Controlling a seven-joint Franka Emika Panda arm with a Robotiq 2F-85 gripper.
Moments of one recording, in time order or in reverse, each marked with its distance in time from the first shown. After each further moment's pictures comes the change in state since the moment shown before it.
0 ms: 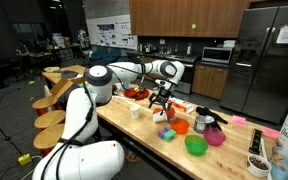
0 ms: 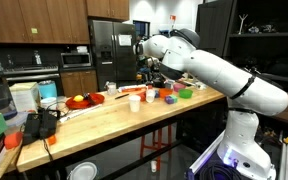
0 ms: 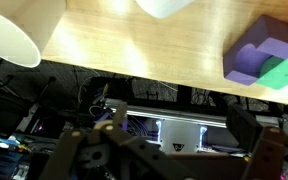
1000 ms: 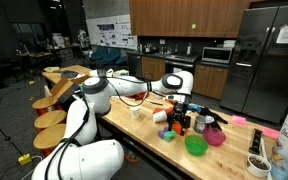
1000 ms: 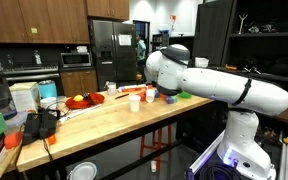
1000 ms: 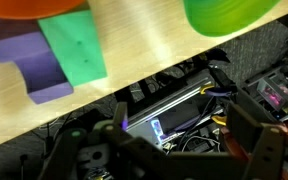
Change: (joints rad) arm 0.066 0.267 -0.161 -0.345 -0.178 0.270 0.075
